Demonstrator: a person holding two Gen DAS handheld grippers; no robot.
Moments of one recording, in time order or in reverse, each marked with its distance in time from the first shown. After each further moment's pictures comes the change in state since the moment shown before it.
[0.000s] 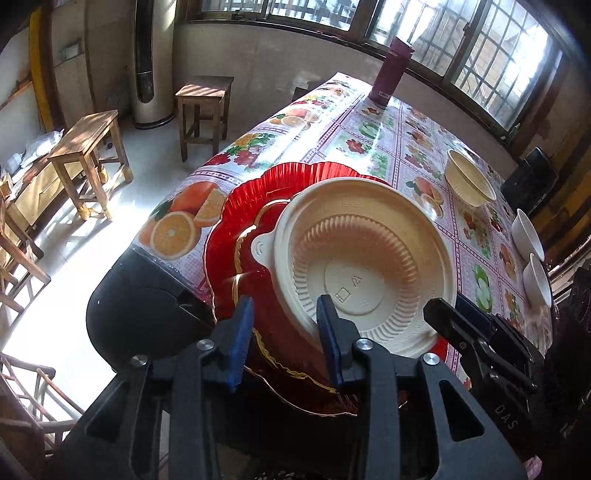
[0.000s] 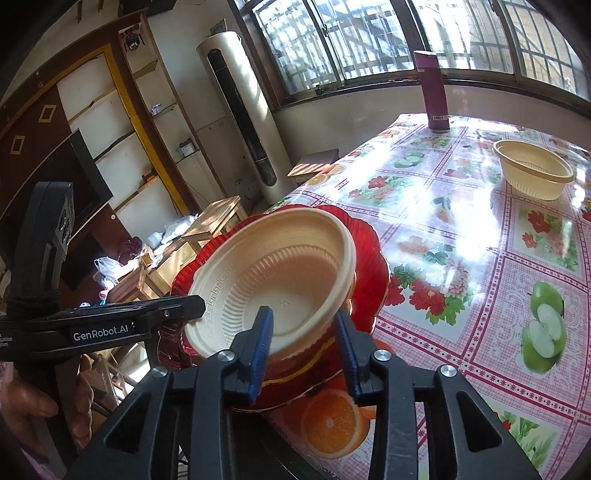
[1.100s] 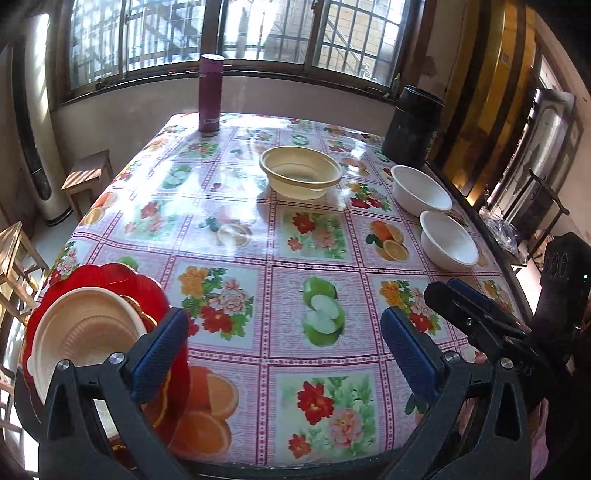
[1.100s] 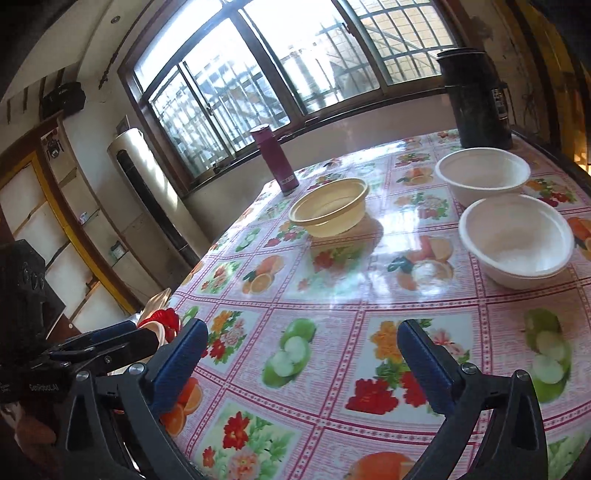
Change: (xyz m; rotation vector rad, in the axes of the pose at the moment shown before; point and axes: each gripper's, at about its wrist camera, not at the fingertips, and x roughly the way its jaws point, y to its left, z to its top) left arm -0.016 -0.212 0.003 0.408 -0.085 -0.253; right arm -0.161 -0.190 -0.012 0.334 -0.256 -0.244
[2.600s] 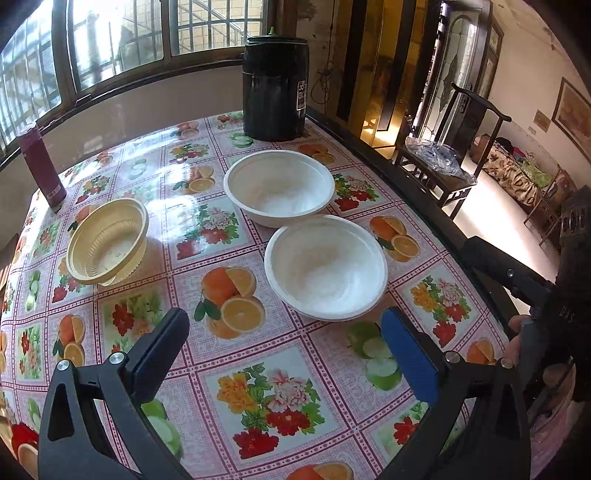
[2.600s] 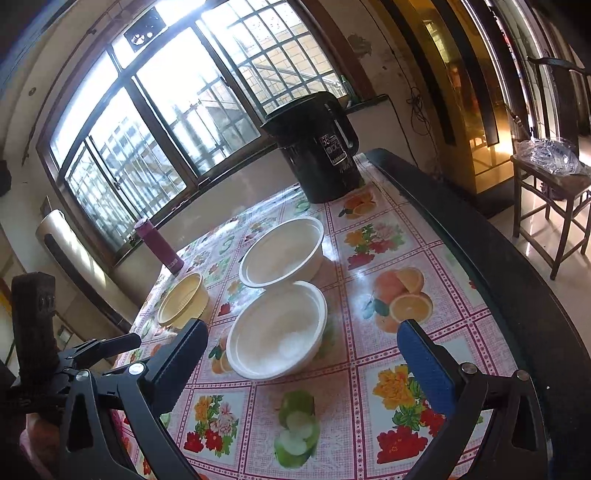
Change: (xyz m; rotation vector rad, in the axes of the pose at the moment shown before) left arm 0.099 -0.186 0.084 0.348 0.128 -0.181; right arm -0.099 -0.186 0.066 0.242 -0.126 -0.244
